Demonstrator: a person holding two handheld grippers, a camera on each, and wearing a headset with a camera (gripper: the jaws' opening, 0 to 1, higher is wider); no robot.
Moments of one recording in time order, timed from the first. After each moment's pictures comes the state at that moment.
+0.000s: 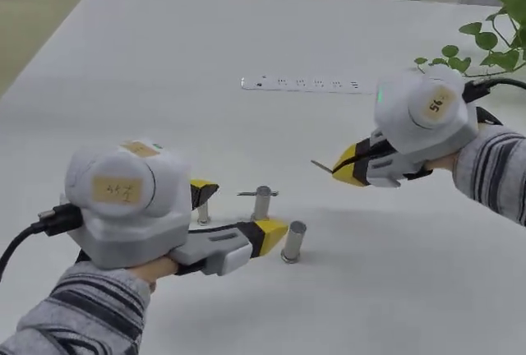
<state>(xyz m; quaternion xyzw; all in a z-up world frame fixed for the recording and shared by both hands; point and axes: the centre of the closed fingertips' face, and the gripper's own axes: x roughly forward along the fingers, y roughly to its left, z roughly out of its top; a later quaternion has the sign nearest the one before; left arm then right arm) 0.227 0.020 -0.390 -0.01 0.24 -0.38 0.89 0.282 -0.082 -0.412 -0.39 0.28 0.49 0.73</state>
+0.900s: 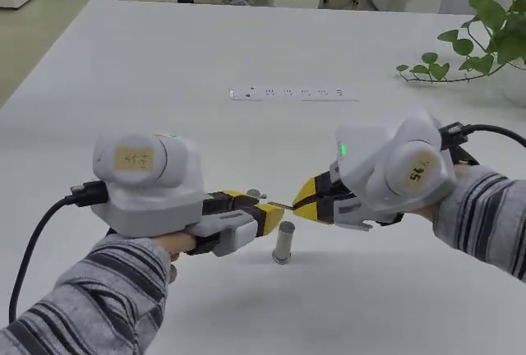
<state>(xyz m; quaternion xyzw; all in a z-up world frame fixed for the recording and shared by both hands) 0.220 -0.008 -0.391 -0.08 0.26 -0.42 0.87 0.216 -0.029 -0.403 -0.43 0.20 0.54 0.69</state>
